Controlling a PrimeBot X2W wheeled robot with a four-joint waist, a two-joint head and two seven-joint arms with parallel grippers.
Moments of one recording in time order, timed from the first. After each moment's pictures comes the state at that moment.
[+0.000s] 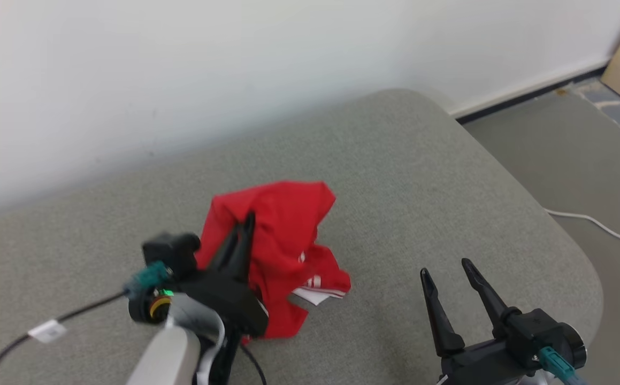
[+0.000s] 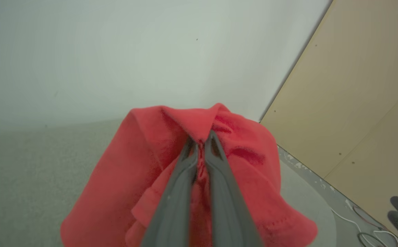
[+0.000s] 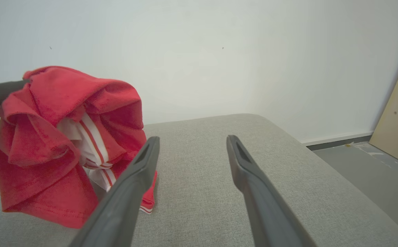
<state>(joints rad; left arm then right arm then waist) -0.40 0.06 -0.32 0.30 -0.55 -0.05 0.00 0.00 -0.05 0.13 0.00 0.08 0.13 -0.08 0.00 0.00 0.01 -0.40</state>
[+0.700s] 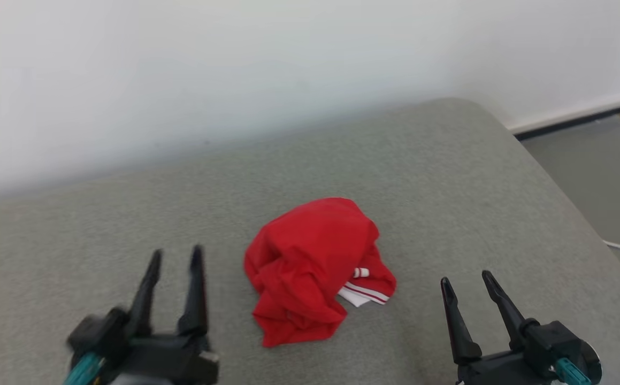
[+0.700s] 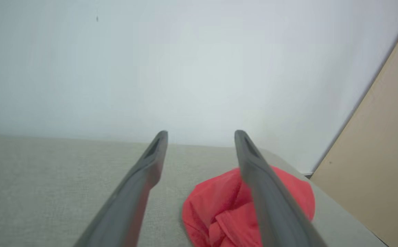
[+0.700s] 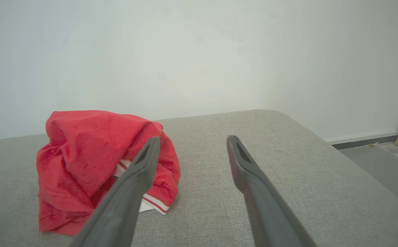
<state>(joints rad) -0.19 0.08 -0.20 0.21 -0.48 -0.04 -0.26 0.02 -0.05 0.07 0.06 0.09 0.13 -0.13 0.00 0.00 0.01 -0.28</state>
